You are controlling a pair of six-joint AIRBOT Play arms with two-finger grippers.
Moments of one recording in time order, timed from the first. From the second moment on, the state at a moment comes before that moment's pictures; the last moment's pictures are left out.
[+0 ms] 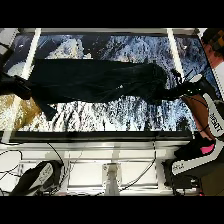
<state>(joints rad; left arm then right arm) 0.36 -0.95 1.17 1.07 -1.25 -0.58 -0.25 -1.69 1.25 -1.03 1.16 1.04</state>
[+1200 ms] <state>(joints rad) 0.43 -1.48 1.17 1.08 -0.60 -0.44 -0.25 -1.69 1.25 -1.02 1.13 1.04</state>
